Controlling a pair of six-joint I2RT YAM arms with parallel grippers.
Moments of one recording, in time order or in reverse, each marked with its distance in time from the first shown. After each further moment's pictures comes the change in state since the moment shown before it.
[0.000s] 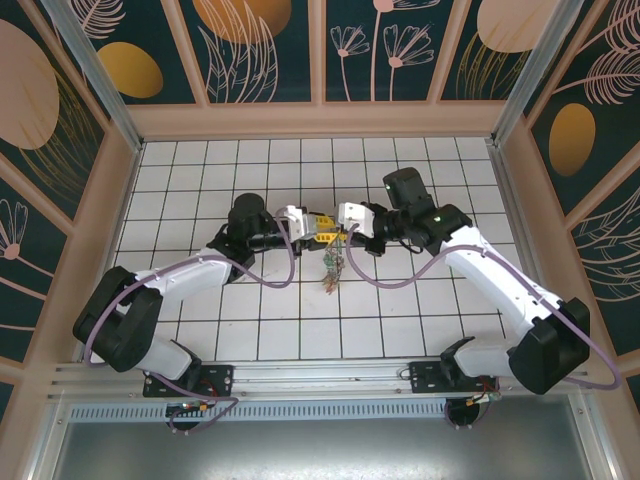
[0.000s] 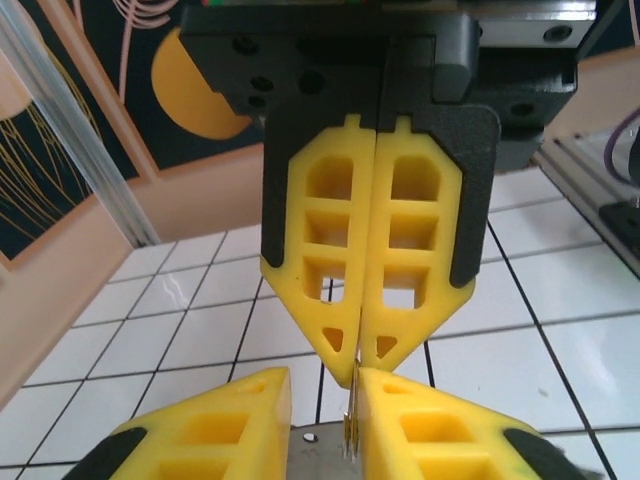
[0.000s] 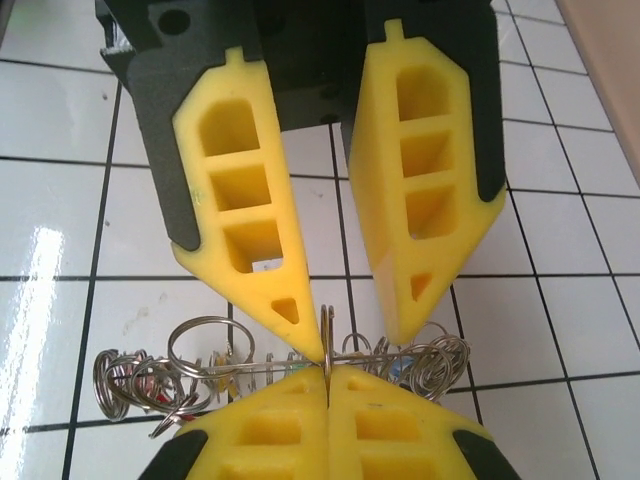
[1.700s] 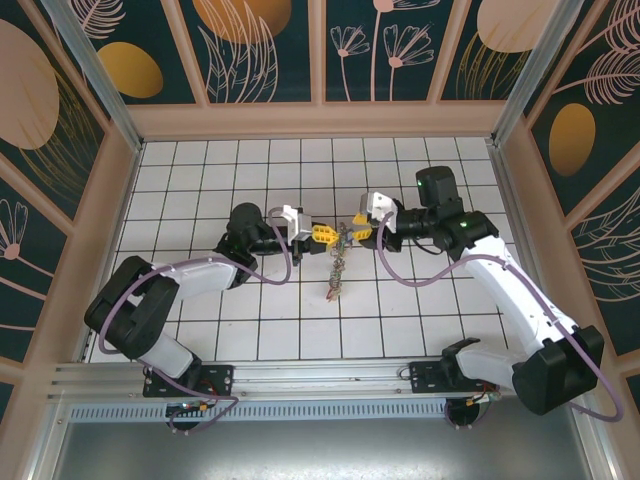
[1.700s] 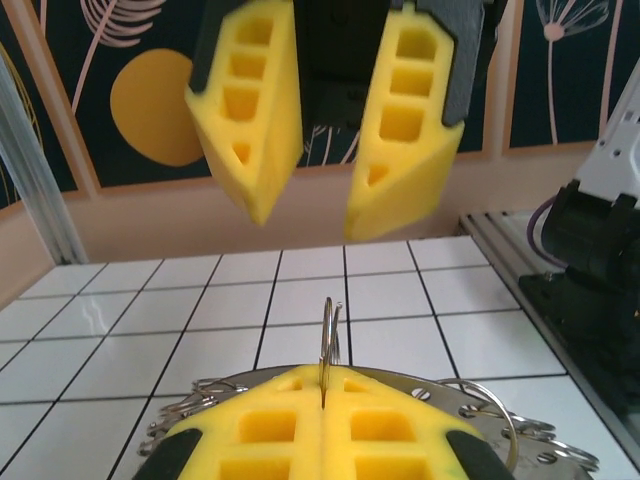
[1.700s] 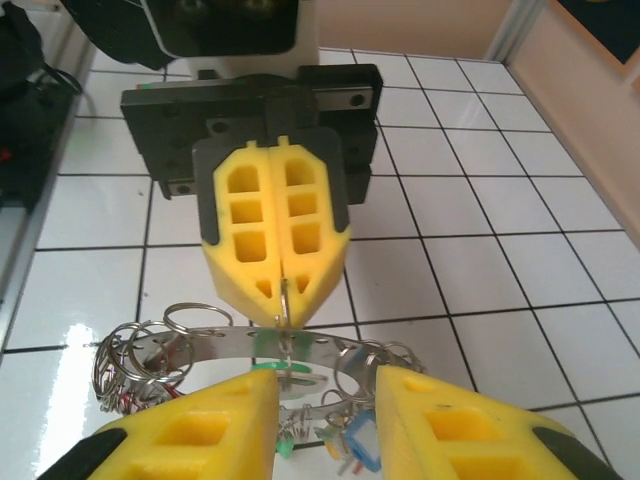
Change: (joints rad) left arm 0.000 0.082 -0.087 0.385 0.116 -0.342; right arm -0.163 -0.116 -0.069 0.058 -0.282 0.095
